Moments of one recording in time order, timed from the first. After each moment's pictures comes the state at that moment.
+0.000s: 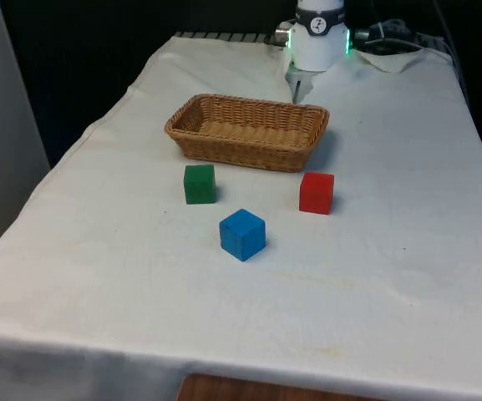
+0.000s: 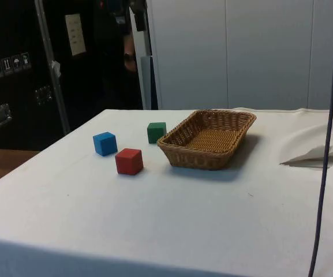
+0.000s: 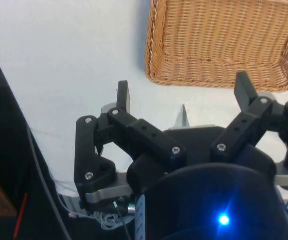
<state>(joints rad) 0.04 0.05 -0.04 -1.87 0.00 1.86 -0.02</state>
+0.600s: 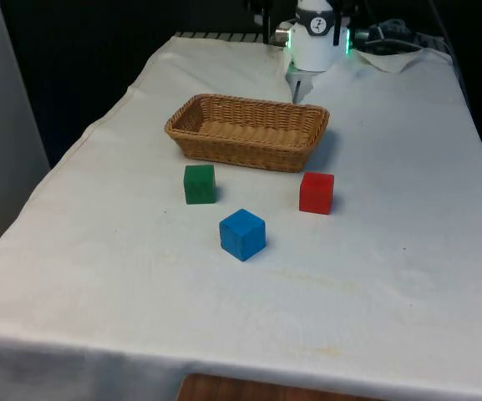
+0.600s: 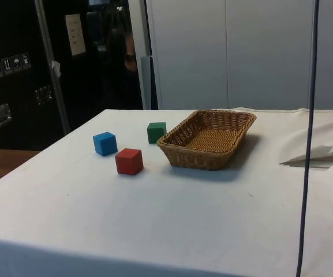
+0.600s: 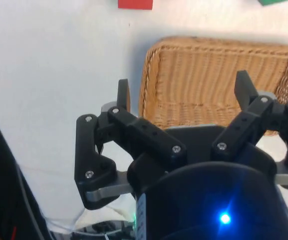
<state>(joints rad) 0.04 0.22 -0.04 -1.78 -0.04 1.98 -0.02</state>
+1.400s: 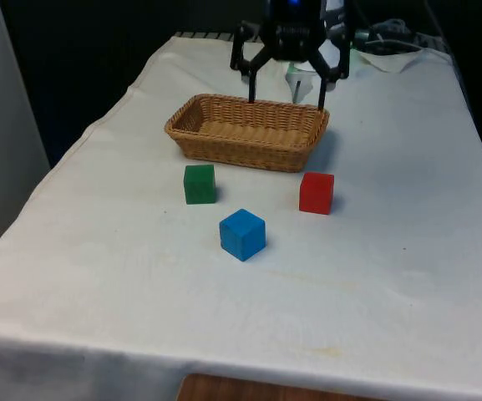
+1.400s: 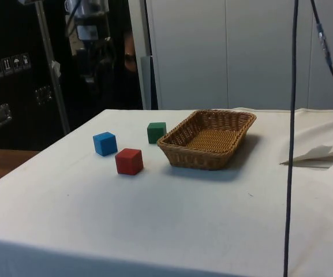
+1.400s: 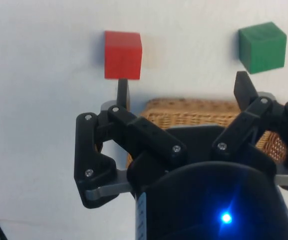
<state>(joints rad) 0.04 0.39 -0.05 -1.72 -0.09 2.16 0.00</state>
